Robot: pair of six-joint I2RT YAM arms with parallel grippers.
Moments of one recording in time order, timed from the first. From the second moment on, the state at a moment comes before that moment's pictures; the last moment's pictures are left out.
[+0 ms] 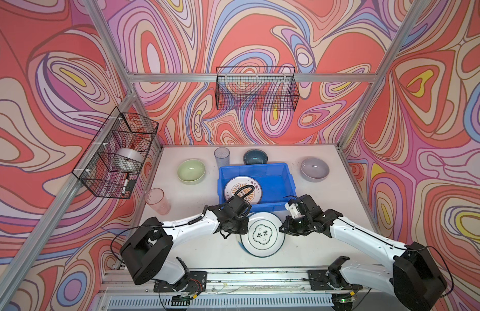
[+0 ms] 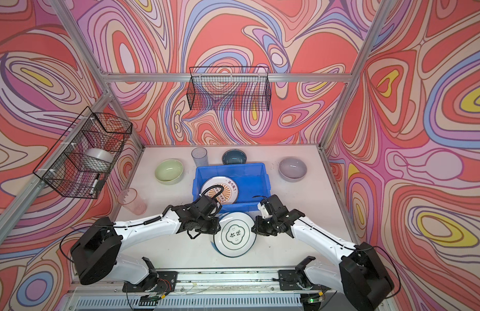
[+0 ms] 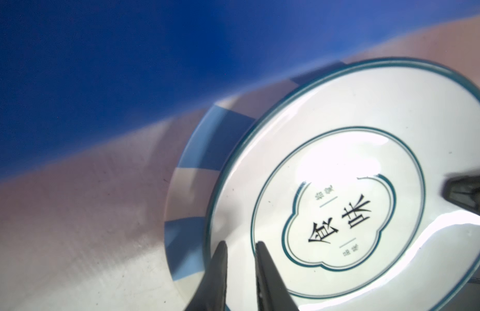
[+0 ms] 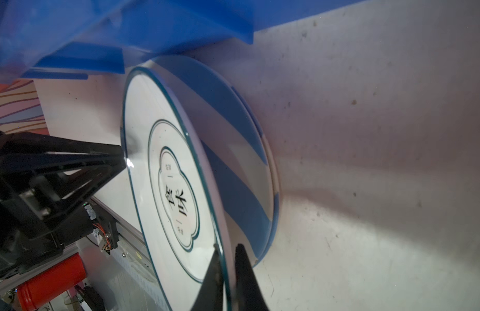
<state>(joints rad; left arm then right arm) -0.83 1.46 0.79 -0.44 0.16 -0.69 0.54 1.16 0.60 -0.52 -0.41 0.67</state>
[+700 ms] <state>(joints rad) -0.82 1.16 0.84 -0.67 0.04 -0.63 0.55 1.13 0.71 -0.73 -0.33 0.60</state>
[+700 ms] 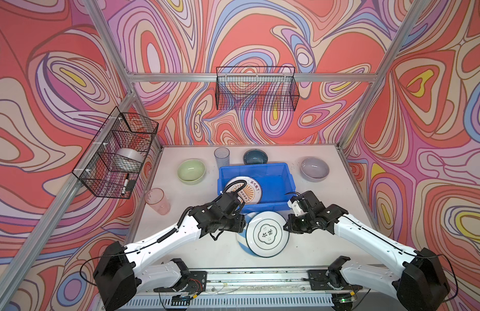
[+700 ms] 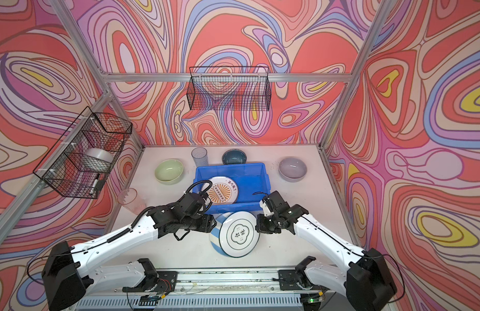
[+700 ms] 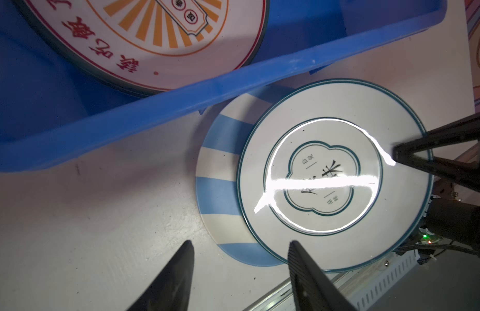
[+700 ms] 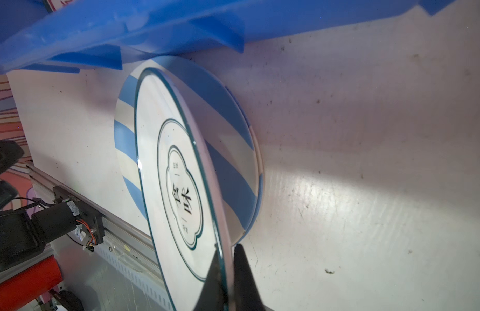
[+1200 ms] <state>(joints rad) -0.60 1.02 0.84 -0.81 -0.05 -0.54 0.55 1.11 0.87 -0.87 -0.31 0.51</state>
